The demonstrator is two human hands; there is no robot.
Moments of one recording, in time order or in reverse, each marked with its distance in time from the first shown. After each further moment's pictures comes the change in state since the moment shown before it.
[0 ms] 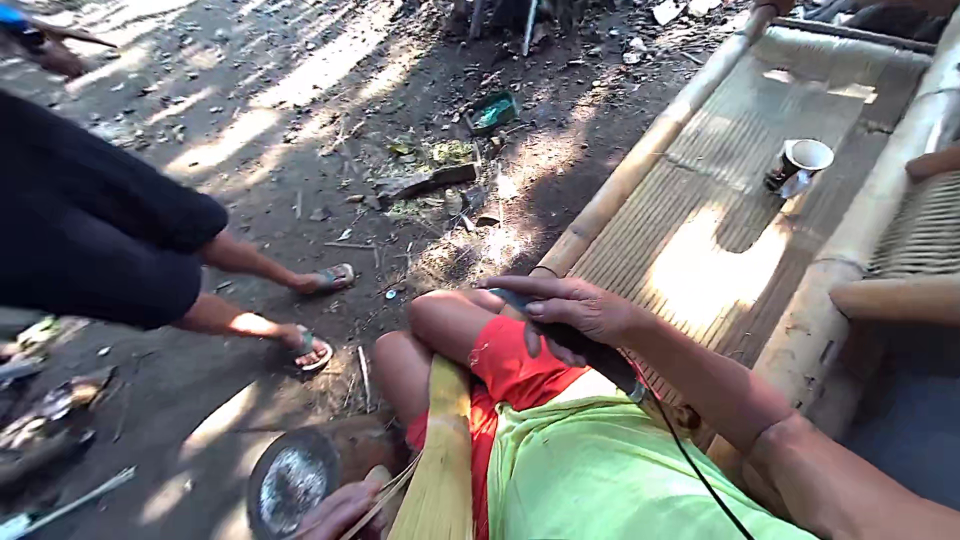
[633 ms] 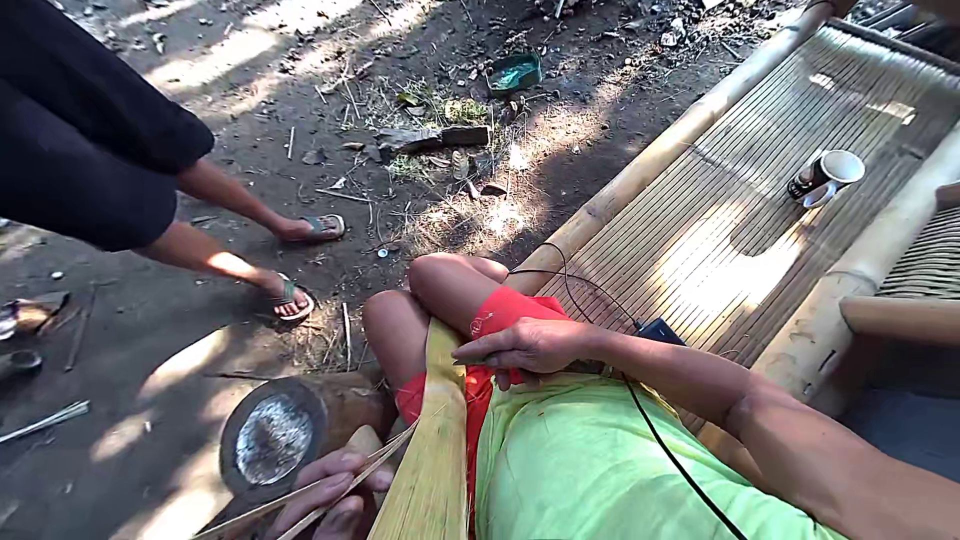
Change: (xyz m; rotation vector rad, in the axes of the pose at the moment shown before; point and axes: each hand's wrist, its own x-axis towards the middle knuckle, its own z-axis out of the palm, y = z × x) left_hand -0.013 -0.010 0.018 -0.283 0.138 0.026; right_hand 0.051 0.099 0.023 -0.515 -0.344 0.166
